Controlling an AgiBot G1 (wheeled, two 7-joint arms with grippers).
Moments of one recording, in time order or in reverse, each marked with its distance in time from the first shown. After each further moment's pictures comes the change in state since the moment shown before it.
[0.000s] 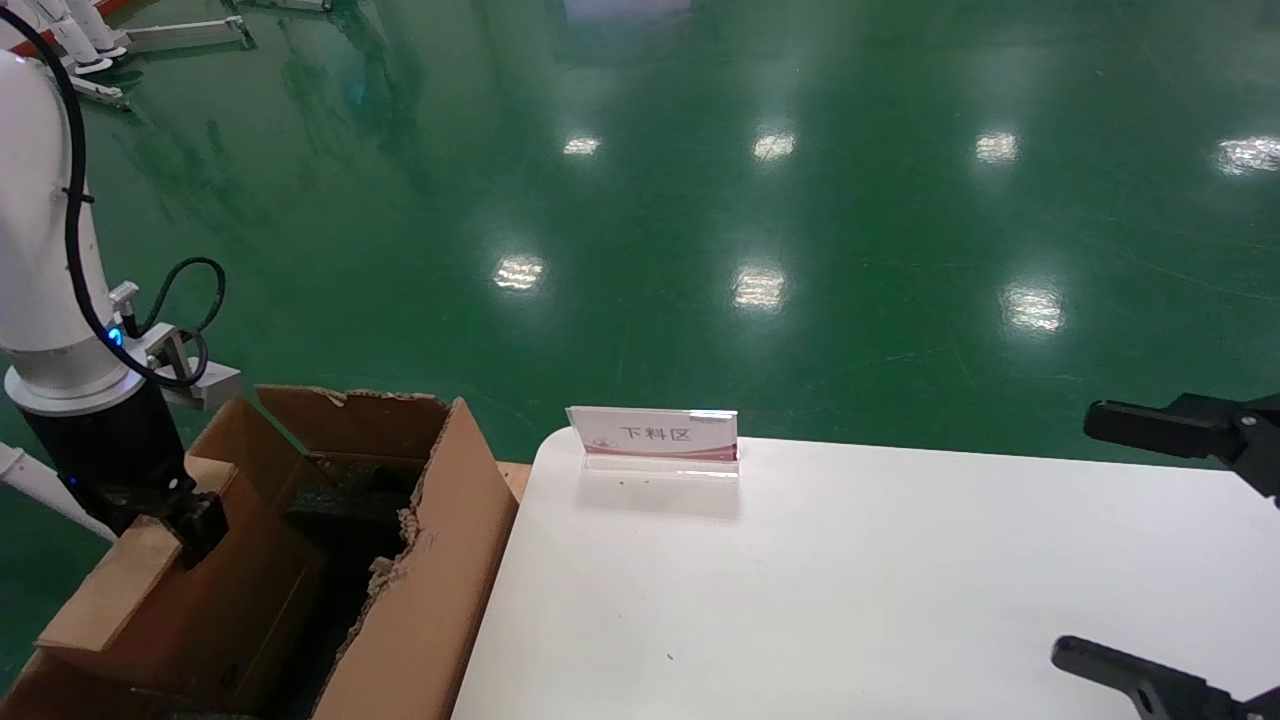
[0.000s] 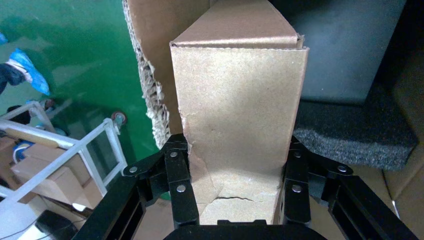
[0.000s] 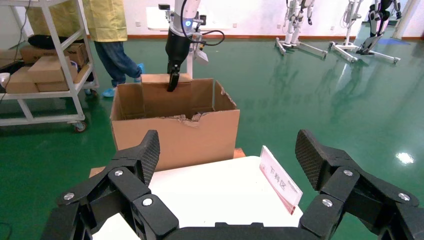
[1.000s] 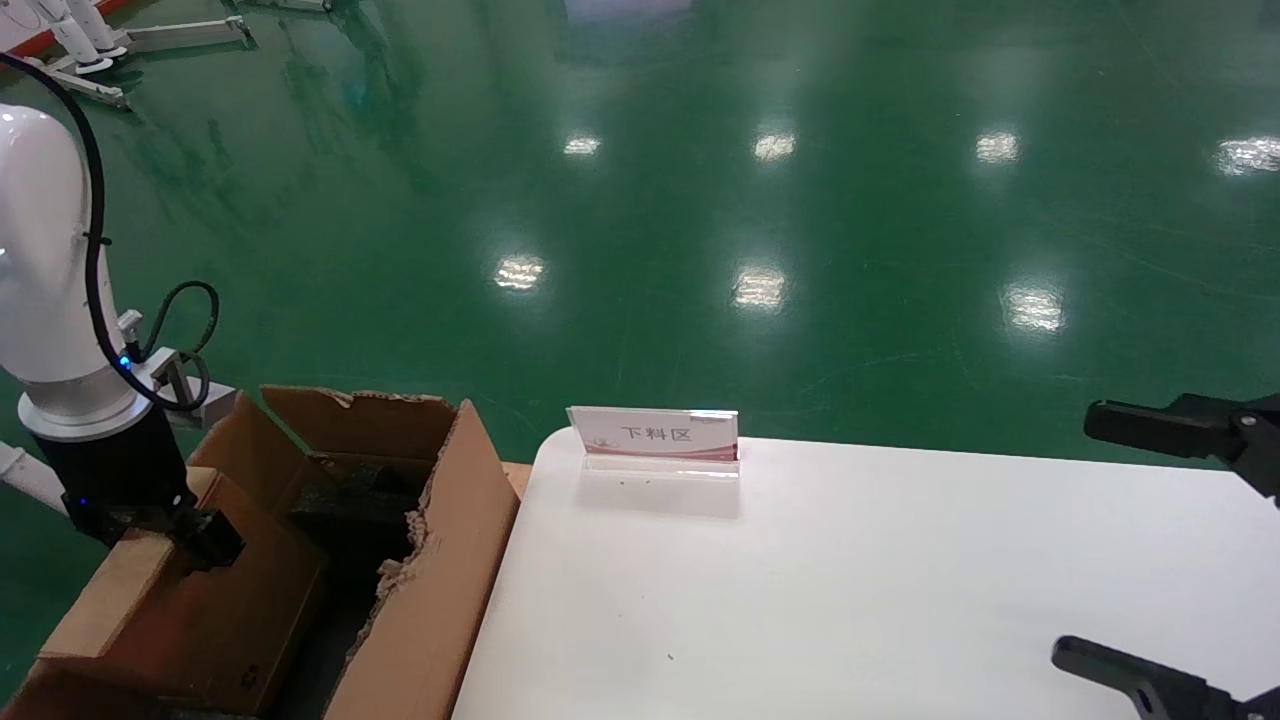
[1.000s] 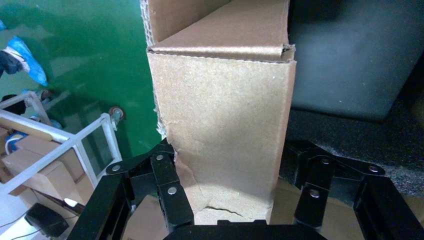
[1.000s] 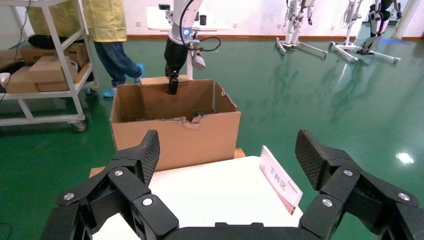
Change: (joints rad) left arm 0.080 -0.008 -0.009 0.054 -0.007 -0.041 -0.016; right arm 0.000 0.000 0.000 0.000 0.000 0.000 0.000
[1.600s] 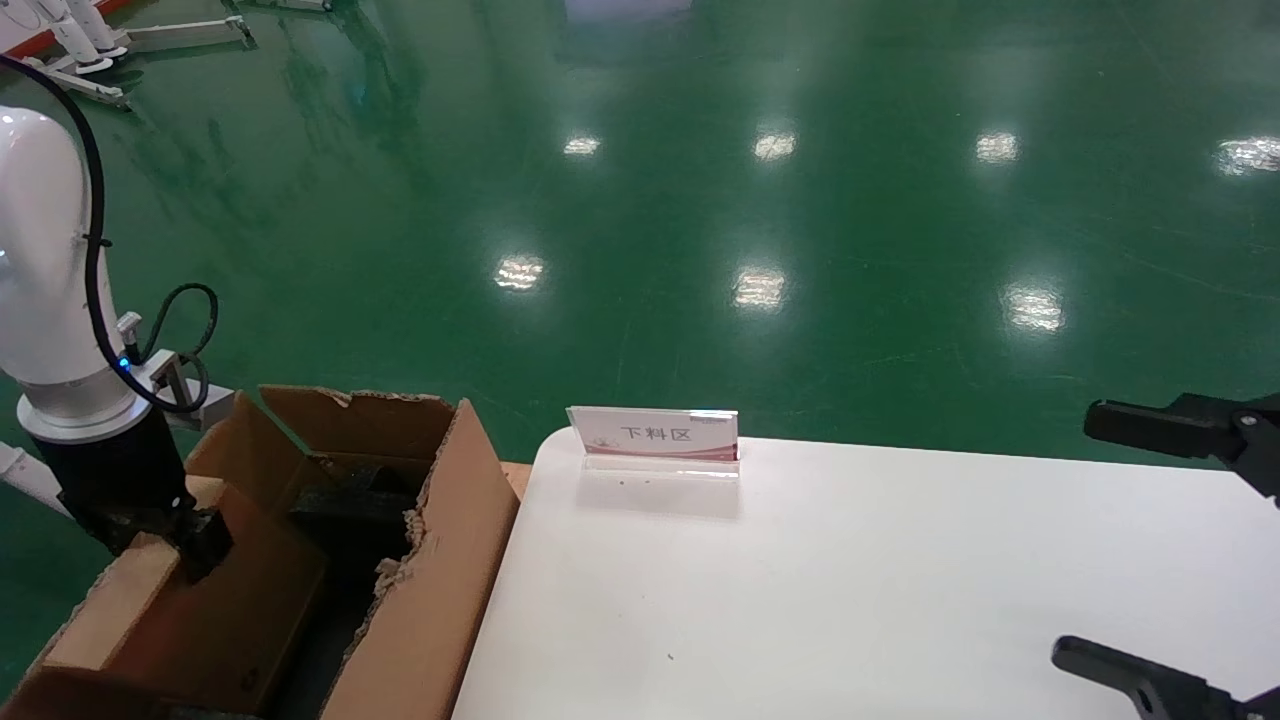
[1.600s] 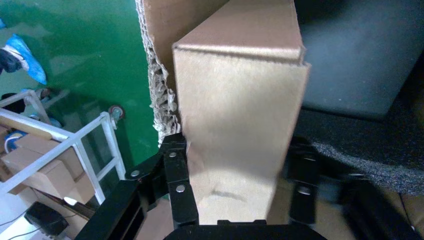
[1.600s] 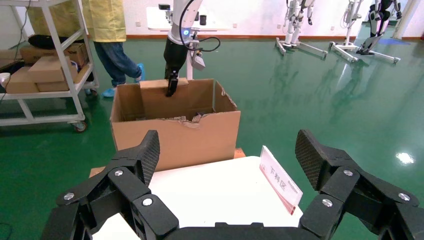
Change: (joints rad) left arm 0.005 -0.001 0.000 0.003 0.000 -0.002 -0.001; right arm 0.000 0.000 0.000 0.000 0.000 0.000 0.000
